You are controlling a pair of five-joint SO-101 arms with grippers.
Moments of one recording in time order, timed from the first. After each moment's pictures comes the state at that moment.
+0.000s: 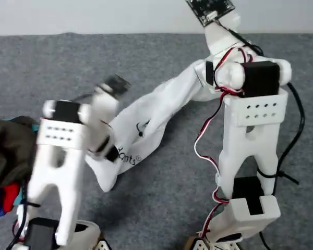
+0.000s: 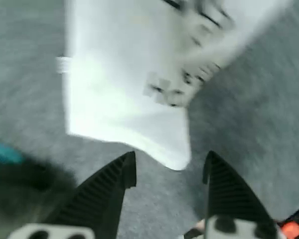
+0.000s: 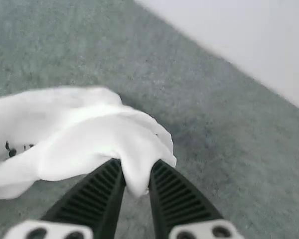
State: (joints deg) left arm 7.7 -16.0 19.8 96.3 -21.1; right arm -9.7 6.2 -53.4 100.5 23.5
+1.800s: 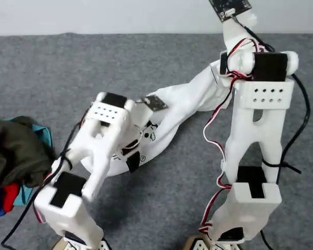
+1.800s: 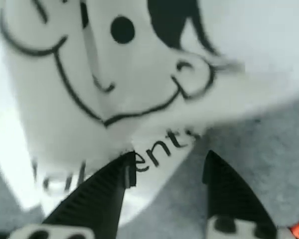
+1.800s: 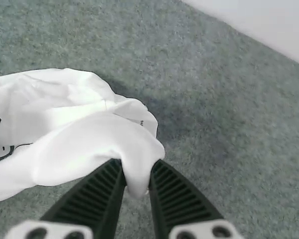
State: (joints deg) left arm 14.6 14.0 11.4 88.7 -22.3; right arm -3.1 13.8 -54.0 100.5 23.3
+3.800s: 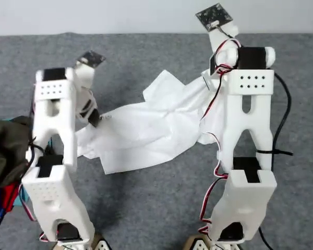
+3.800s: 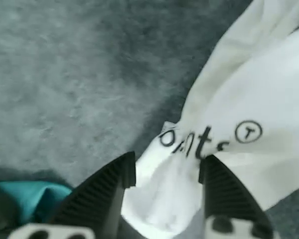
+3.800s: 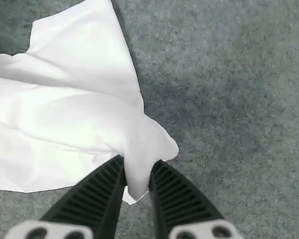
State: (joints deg) left arm -9.4 27.4 -22.5 92.8 -23.7; right arm -3.6 21.8 -47.3 96.0 24.3
